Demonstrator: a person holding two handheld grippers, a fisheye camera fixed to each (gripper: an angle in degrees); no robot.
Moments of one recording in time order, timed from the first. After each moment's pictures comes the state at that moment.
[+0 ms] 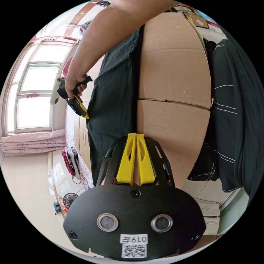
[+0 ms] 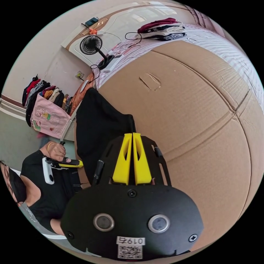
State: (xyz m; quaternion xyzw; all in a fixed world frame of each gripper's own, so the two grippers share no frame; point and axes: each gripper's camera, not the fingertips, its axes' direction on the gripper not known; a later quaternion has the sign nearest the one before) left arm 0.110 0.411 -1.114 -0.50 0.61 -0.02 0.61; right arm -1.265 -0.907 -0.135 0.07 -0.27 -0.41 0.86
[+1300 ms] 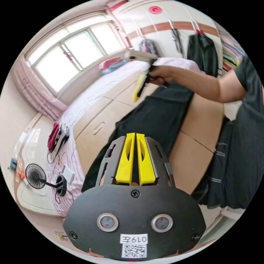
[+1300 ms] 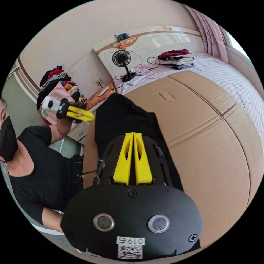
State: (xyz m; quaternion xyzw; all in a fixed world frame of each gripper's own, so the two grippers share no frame) left arm 0.192 0.840 -1.178 -0.56 0.46 -0.34 0.60; right arm -1.223 -0.595 -0.179 0.21 -0.31 -0.46 0.81
